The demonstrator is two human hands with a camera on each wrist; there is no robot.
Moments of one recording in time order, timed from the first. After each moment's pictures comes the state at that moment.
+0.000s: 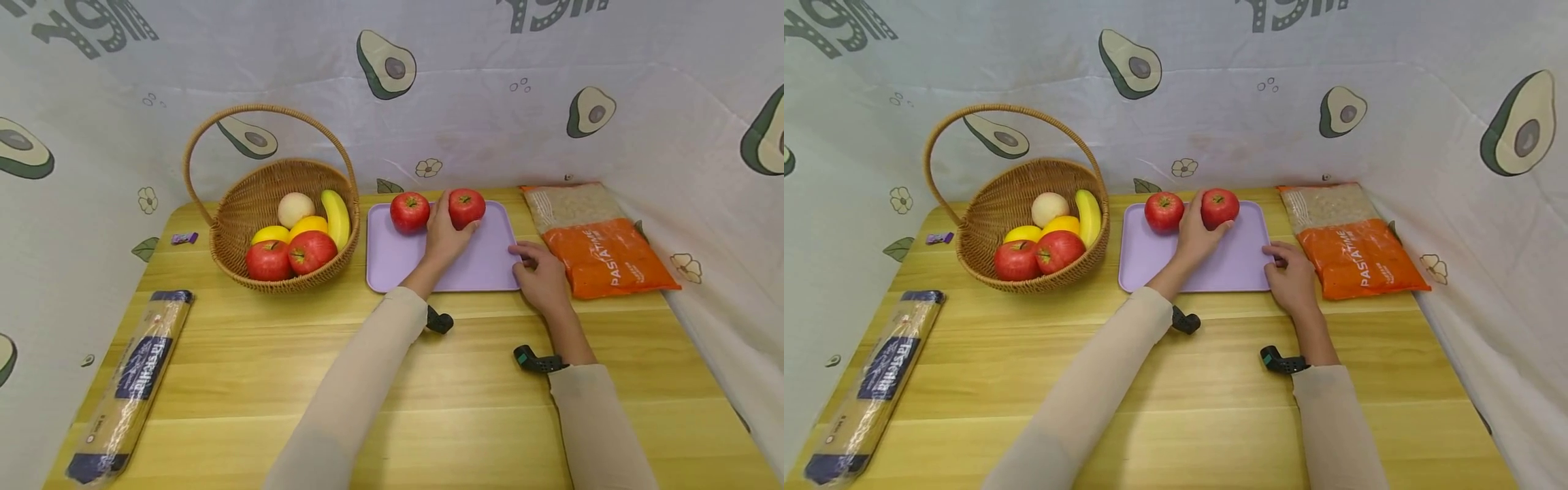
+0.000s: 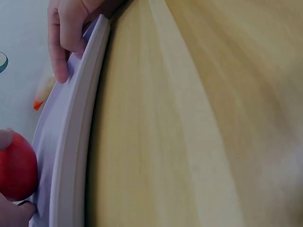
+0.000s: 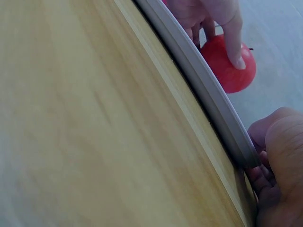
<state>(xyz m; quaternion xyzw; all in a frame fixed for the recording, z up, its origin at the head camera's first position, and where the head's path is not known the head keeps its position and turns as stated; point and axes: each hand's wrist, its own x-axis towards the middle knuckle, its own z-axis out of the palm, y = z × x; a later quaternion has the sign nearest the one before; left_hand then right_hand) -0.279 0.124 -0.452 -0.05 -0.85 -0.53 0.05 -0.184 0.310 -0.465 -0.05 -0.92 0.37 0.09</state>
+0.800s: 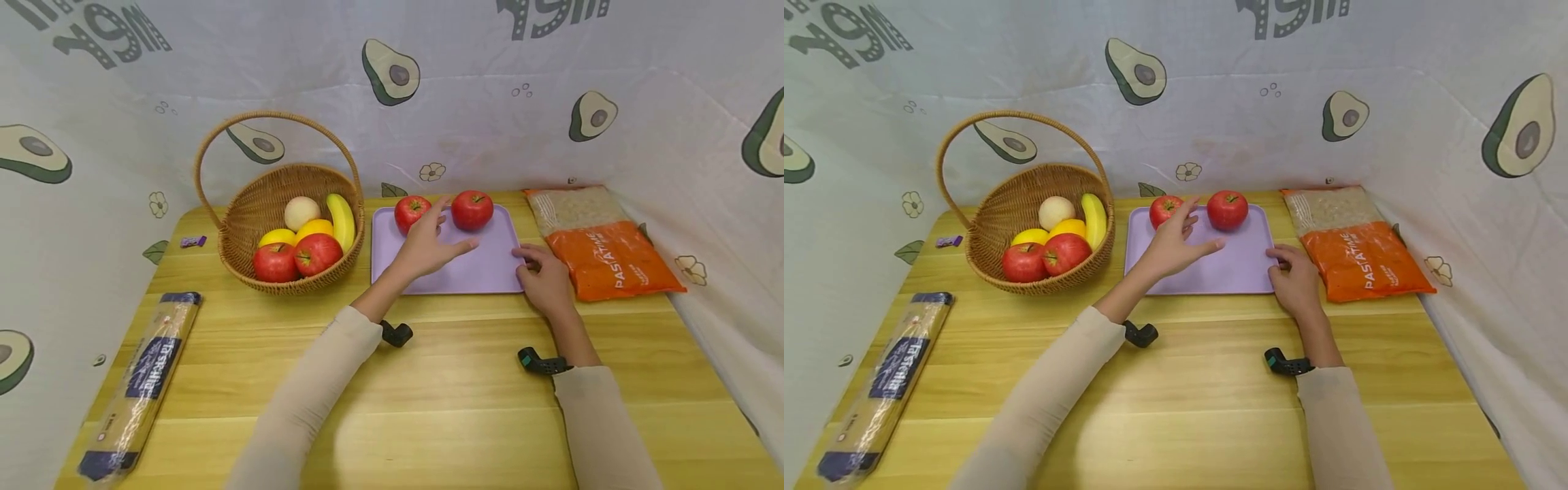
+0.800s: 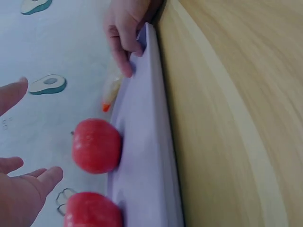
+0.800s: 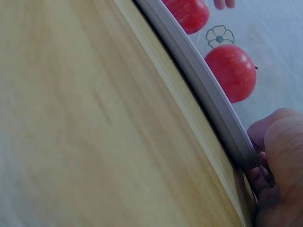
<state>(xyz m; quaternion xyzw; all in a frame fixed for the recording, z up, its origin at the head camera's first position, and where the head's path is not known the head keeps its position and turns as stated) -0.236 0.048 -0.399 -0.19 -0.84 -0.51 -0.06 -0.183 0.311 -0.466 -0.05 -0.93 0.36 0.08</state>
